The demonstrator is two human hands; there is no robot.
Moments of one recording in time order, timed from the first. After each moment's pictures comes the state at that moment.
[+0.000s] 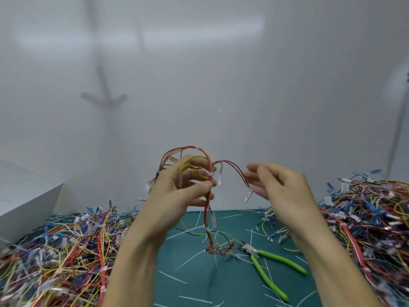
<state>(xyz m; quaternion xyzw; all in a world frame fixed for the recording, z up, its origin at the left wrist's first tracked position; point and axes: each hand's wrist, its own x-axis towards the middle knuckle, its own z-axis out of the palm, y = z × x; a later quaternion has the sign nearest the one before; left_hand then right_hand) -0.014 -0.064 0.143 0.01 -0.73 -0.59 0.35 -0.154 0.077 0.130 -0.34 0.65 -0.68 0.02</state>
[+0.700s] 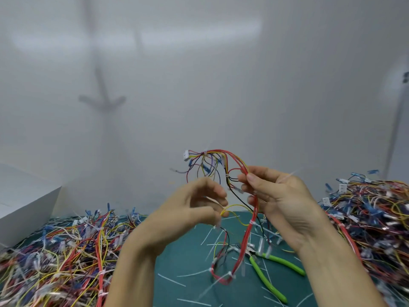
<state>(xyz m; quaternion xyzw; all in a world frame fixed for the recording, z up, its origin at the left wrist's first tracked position) -0.017 -0.064 0.134 0.01 -0.80 -0.56 0.19 -0.147 0.081 0.136 -0.31 0.46 -0.80 0.23</state>
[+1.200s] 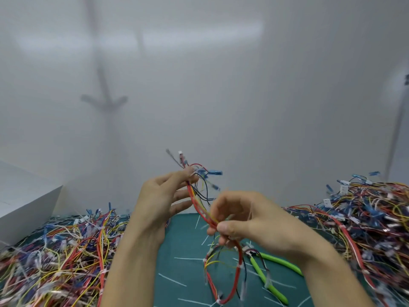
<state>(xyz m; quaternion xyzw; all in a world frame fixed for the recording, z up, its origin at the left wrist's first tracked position) -0.020 -0.075 0.141 0.19 -0.61 -0.67 0.38 -0.127 0.082 0.131 -0.55 0.62 -0.50 0.27</state>
